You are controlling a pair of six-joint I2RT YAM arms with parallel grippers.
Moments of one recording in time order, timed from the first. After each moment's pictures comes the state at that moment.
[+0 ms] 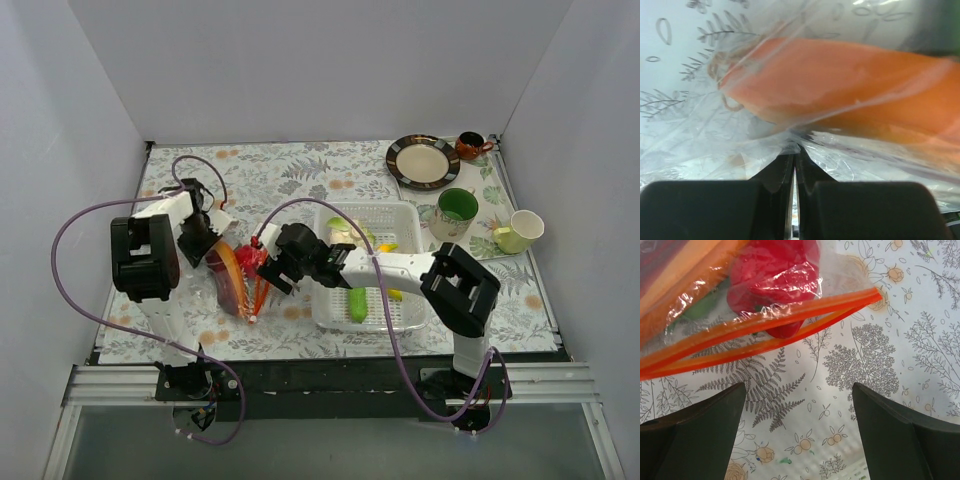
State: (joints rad) left arm 0.07 1.94 1.28 -0.90 -0.02 0.81; right arm 1.08 1.87 1.26 -0.05 0.07 -0.15
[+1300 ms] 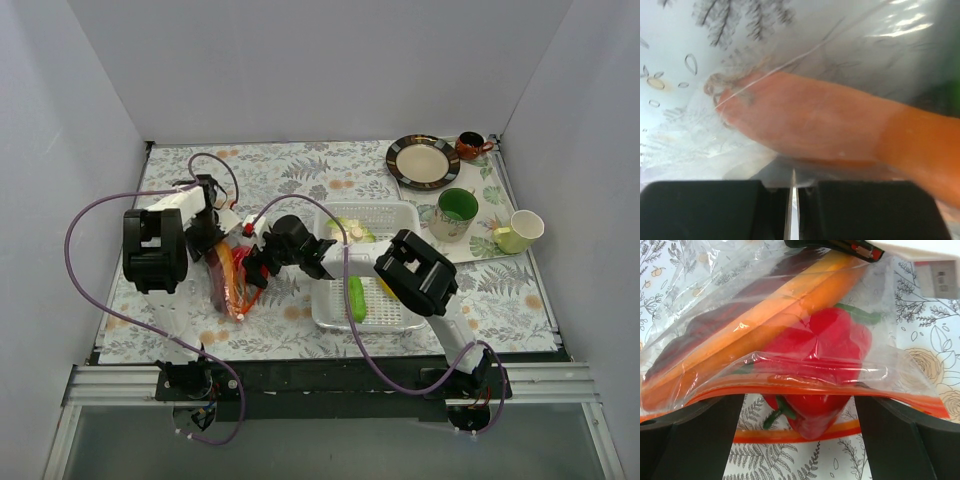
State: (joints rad) left arm -0.01 2.02 1.37 -0.94 -0.16 0.83; right arm 1.00 2.16 1.39 0.33 -0.34 -0.02
